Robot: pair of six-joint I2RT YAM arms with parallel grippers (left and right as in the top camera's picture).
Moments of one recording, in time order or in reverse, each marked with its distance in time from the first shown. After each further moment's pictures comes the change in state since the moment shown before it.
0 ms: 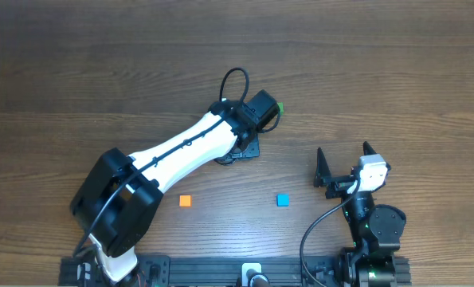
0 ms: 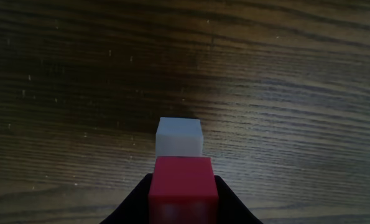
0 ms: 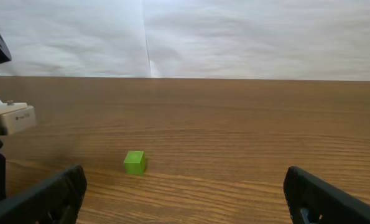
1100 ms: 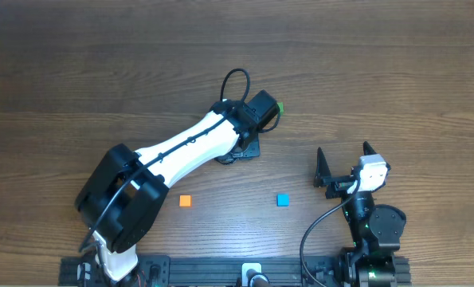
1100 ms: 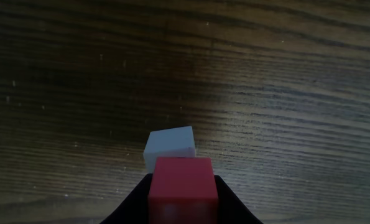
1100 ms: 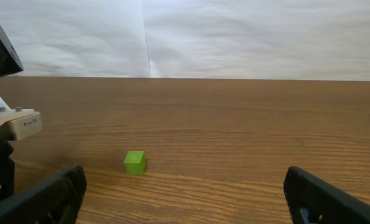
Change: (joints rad) left arm 0.005 0.027 -0.001 0.024 0.007 -0.001; right arm 0.000 0.000 0.000 0.000 0.000 0.001
